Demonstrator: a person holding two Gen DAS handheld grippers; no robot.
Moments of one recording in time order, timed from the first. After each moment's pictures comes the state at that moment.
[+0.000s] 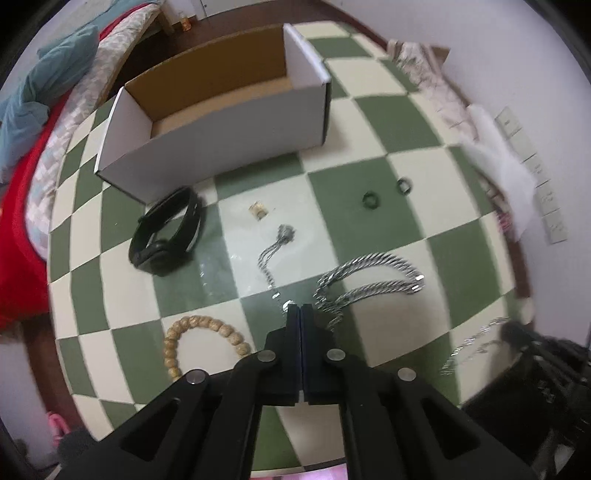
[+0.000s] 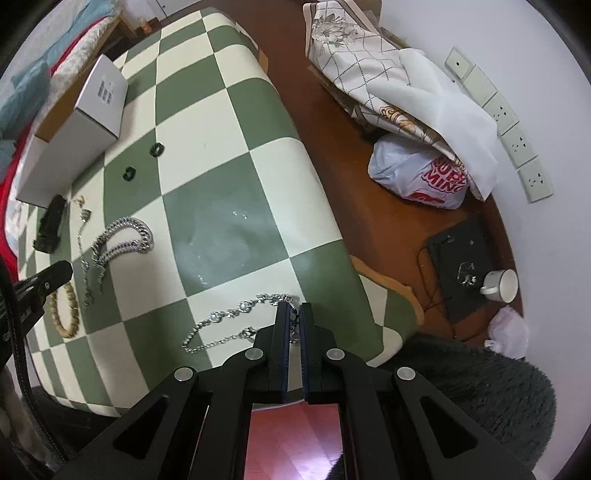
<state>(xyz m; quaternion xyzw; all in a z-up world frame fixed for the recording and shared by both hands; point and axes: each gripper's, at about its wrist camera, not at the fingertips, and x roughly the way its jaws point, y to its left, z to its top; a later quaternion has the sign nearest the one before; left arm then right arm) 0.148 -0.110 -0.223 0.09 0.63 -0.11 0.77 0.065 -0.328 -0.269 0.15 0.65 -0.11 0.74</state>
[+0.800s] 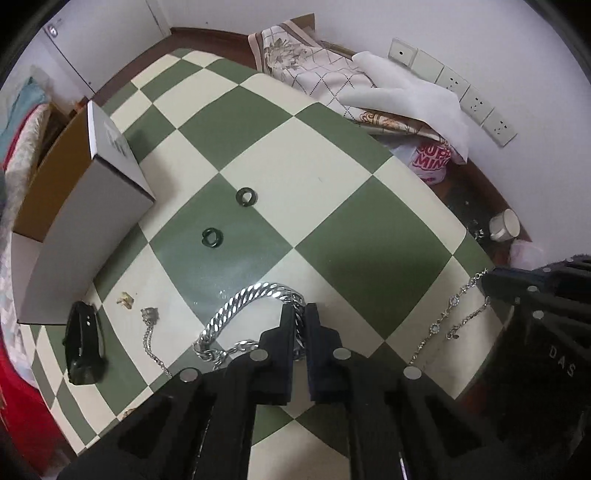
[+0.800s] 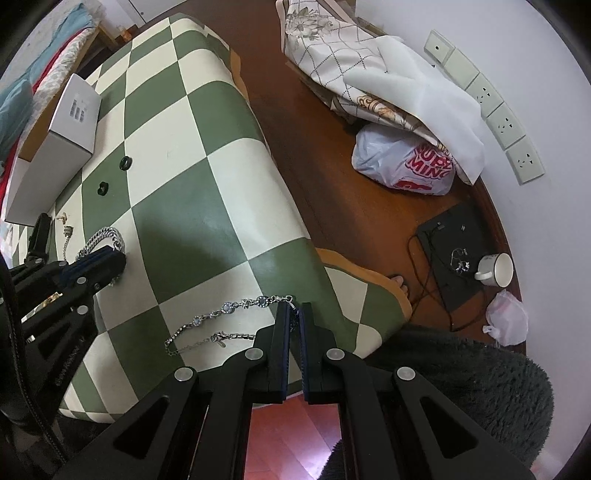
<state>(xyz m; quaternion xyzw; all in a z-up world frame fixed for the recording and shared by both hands) 0.138 -0.201 -0.261 0.25 0.58 -0.27 0.73 0.059 -0.347 -0.274 0.17 0.65 -0.13 0.72</state>
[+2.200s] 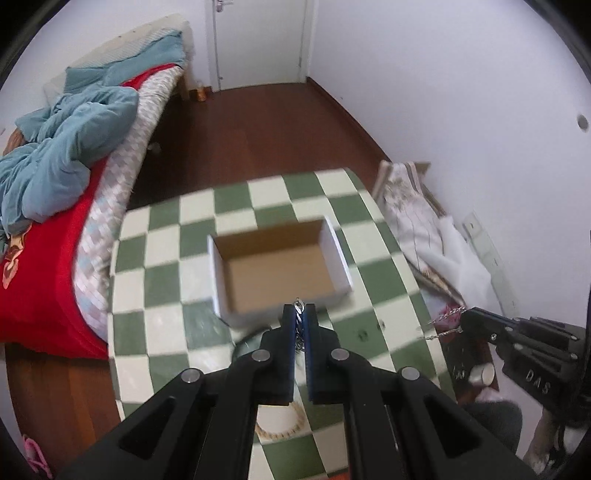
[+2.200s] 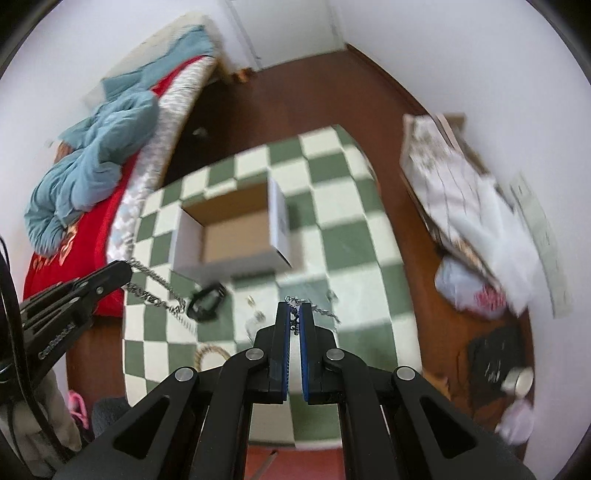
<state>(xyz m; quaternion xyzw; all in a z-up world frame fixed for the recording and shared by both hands) 0.208 -0.044 -0.058 0.03 0.50 -0.13 0.85 0.147 -0.248 -0.080 0.13 0.53 0.03 0.84</state>
